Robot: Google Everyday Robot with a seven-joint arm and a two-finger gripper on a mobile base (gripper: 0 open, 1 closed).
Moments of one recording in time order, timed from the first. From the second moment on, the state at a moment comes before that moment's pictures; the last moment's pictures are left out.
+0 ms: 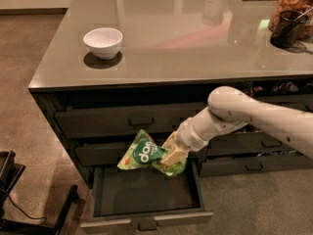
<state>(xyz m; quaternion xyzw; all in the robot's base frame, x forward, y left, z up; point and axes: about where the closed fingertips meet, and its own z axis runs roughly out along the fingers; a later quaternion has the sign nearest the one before) 0.506 -0.044 0.632 -0.65 0.67 0.27 0.23</state>
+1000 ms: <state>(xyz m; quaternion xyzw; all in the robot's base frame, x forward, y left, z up) 0.517 -0.078 0.777 -0.66 0.66 0.27 0.25</state>
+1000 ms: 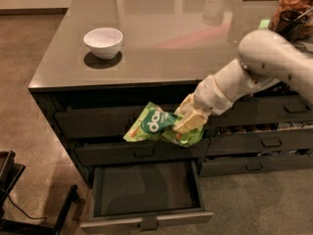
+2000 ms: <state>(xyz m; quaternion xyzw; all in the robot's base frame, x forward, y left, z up) 0.513 -0.079 0.834 -0.66 0.65 0.27 0.27</state>
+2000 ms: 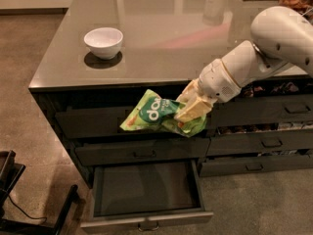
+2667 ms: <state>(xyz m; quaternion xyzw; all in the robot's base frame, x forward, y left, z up) 0.533 -0.081 0.910 -0.68 0.63 0.28 0.26</state>
